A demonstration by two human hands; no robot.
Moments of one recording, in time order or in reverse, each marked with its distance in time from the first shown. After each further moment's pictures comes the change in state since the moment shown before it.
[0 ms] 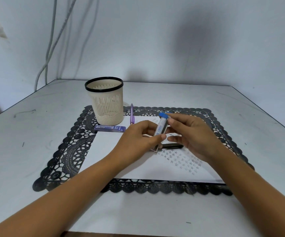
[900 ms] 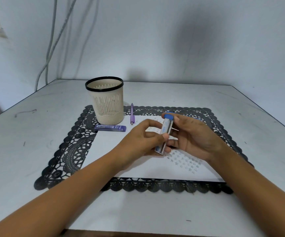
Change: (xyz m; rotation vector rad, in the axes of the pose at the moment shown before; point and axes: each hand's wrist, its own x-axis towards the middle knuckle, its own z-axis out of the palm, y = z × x) left_hand -0.002 0.000 0.001 -0.289 -0.201 -0.106; right_hand 0.008 0.013 -0.015 0.423 -0.238 0.129
